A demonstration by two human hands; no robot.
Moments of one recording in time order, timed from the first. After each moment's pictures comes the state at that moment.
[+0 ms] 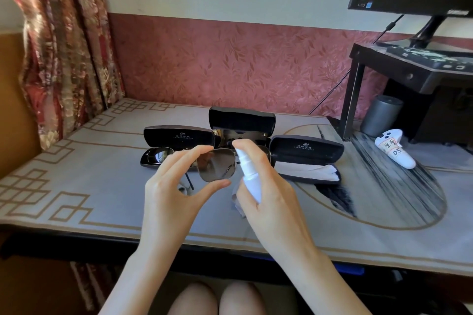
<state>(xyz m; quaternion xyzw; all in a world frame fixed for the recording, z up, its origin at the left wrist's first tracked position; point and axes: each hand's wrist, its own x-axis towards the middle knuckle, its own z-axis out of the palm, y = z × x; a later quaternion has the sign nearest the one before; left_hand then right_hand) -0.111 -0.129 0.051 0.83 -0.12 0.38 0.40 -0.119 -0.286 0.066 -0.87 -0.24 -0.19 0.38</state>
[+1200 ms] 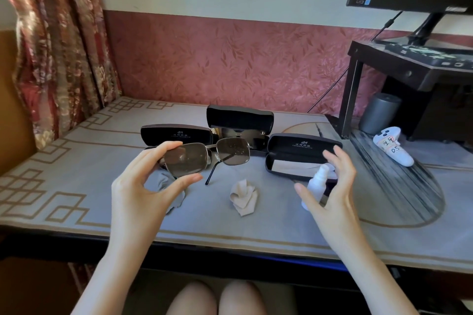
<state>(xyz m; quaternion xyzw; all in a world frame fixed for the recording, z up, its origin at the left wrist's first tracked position) -0.116 -0.105 0.053 0.78 -0.08 0.36 0.50 -0.080 -0.381 0.008 -0.83 -0.11 -0.29 0.46</state>
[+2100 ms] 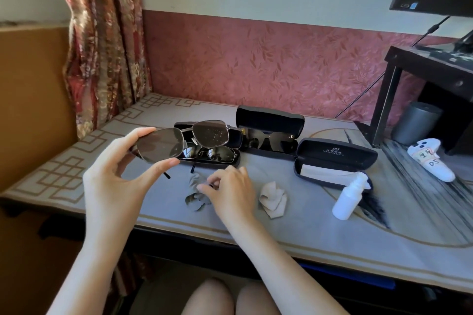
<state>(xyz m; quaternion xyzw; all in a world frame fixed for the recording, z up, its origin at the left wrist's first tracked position) -0.129 -0.040 0.058 0.76 0.00 0.42 0.50 -0.047 -0.182 0.006 -0.94 -0.12 -0.07 0.32</state>
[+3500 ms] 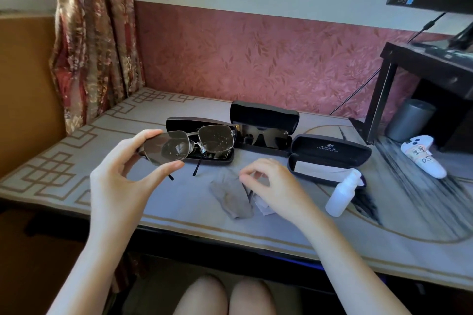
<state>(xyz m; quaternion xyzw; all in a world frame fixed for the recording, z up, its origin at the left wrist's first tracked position) -0.121 -0.053 0.048 0.75 -0.03 0.39 0.53 -0.041 -0.280 0.031 -0.90 -0.25 -0.03 0.35</state>
